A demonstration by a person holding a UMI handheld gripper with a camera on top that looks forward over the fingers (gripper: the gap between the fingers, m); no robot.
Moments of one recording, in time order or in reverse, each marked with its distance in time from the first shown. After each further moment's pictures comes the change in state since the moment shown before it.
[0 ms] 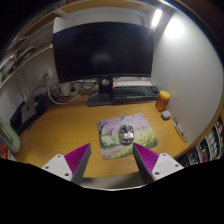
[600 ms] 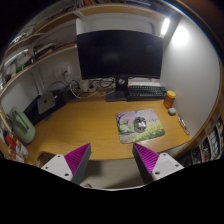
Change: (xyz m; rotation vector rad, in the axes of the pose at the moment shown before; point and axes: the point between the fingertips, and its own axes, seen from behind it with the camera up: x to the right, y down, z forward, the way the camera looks) arm -0.066 0.042 -0.097 0.003 -0.093 -0.043
